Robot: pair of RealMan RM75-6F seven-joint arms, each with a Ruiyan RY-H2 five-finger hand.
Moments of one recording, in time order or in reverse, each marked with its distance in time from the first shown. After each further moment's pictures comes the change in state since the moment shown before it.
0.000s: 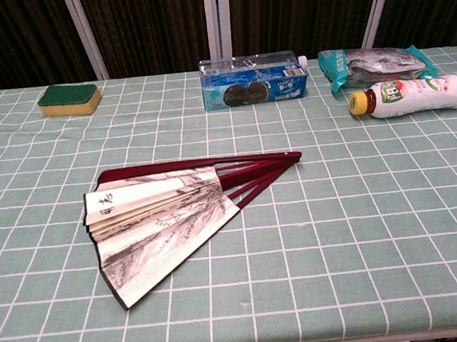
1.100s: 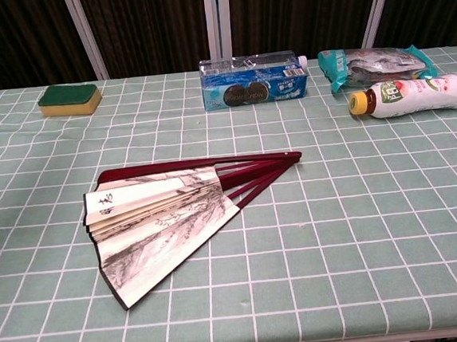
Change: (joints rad) left arm -0.392 0.070 -0.094 0.003 0.103 -0.429 -0.315; right arm 0.022 0.028 -0.007 -0.023 -0.072 0.027 -0.033
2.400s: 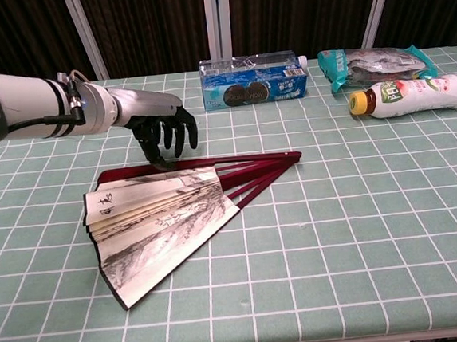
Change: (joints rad) left arm -0.688 -0.495 0.113 0.375 -0.901 -0.465 0.542; right arm -0.010 0.022 0.001 0.032 0.057 -0.016 0.045
